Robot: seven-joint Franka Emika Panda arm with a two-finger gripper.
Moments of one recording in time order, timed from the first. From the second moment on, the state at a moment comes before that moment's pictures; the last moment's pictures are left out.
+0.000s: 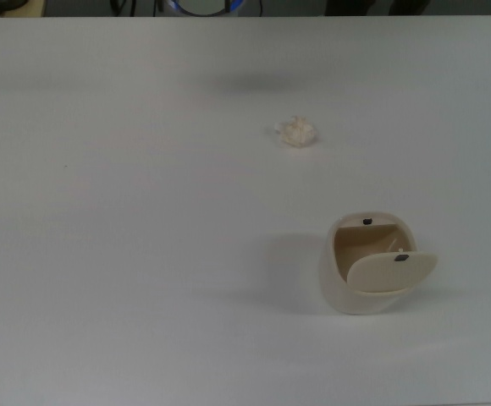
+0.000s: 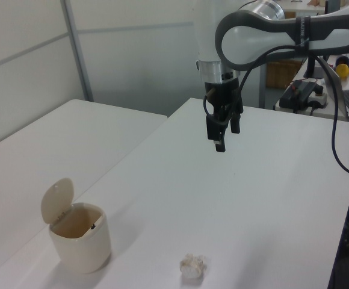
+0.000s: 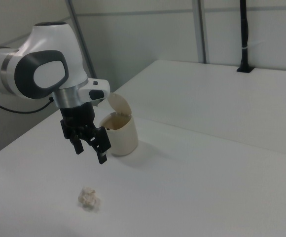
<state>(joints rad) 0.41 -0.17 -0.34 -1.82 -0.07 1.57 0.08</state>
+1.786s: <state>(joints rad) 0.50 0.24 -0.02 -2.05 -0.25 2.08 0.50</state>
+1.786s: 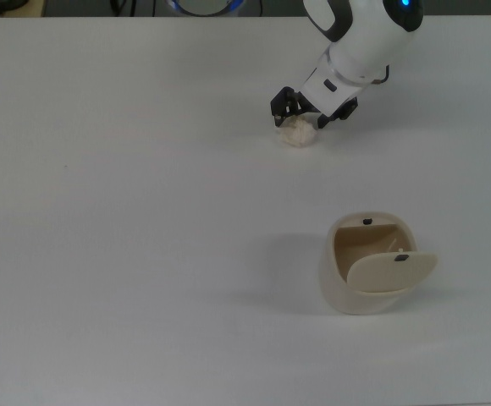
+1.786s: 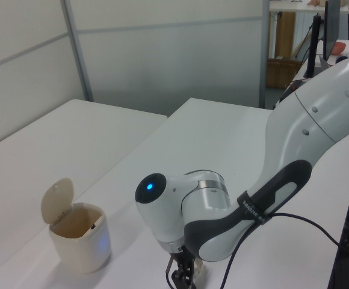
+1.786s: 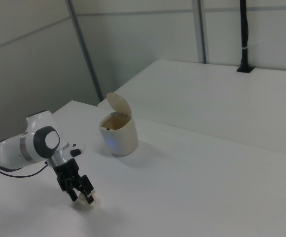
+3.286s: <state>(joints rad) 0.45 0.23 -0.03 -1.67 -0.22 2.04 0.57</state>
